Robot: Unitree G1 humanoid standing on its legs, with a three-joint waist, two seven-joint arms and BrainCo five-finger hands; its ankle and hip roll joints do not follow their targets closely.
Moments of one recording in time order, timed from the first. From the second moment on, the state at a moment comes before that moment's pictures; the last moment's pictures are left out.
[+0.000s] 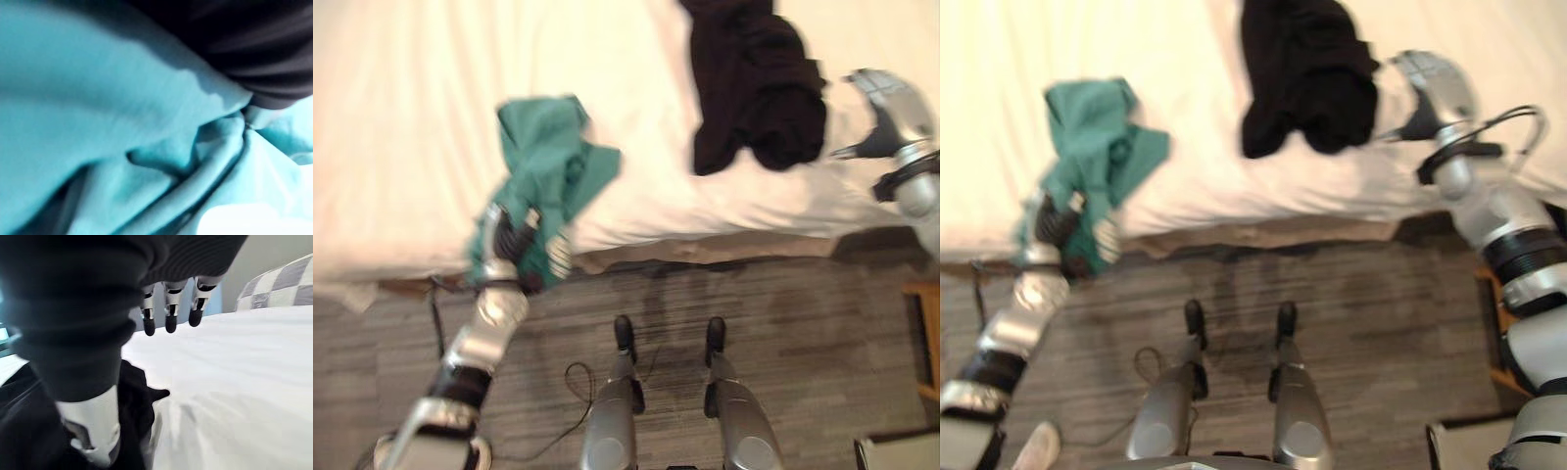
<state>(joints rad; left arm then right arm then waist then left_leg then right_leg) -0.12 0.57 -0.18 0.33 -0.13 -0.27 0.17 -1.07 -1.04 0.67 0.77 -0.28 -0.09 -0.33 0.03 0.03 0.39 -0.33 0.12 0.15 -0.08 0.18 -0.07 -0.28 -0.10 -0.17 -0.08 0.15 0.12</state>
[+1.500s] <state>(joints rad) 0.17 0.19 -0.06 0.59 -0.43 -0.20 -0.02 0.15 -0.32 0.28 0.83 0.32 -0.09 0.05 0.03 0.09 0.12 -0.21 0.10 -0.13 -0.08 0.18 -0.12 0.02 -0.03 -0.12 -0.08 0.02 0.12</state>
